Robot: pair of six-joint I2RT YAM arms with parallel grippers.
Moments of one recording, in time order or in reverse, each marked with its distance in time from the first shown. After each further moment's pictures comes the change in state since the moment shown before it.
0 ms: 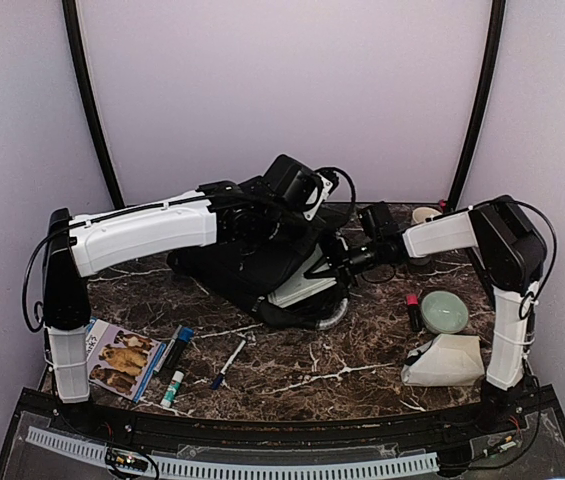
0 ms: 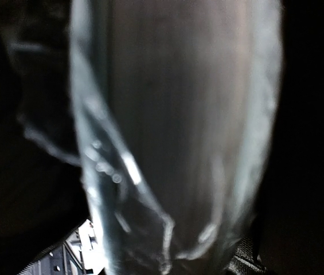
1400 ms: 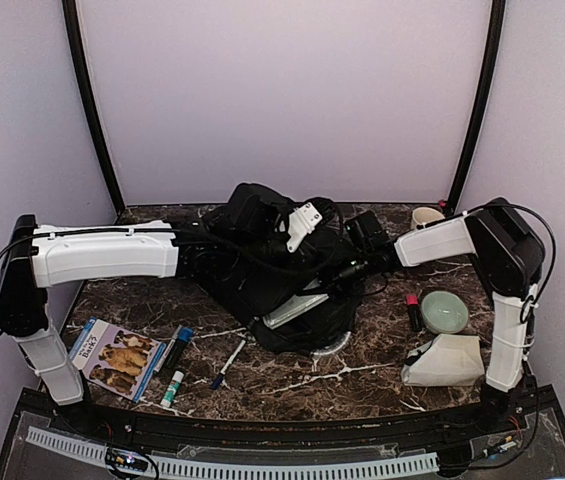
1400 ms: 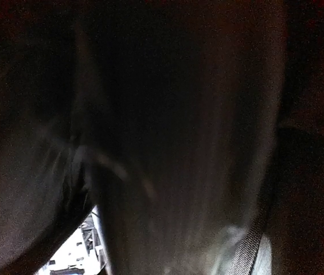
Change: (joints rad) left arm -0.014 -0.240 -0.449 0.328 0.268 0.179; right arm 0.099 -0.025 -0.053 -0.024 0.124 -0.160
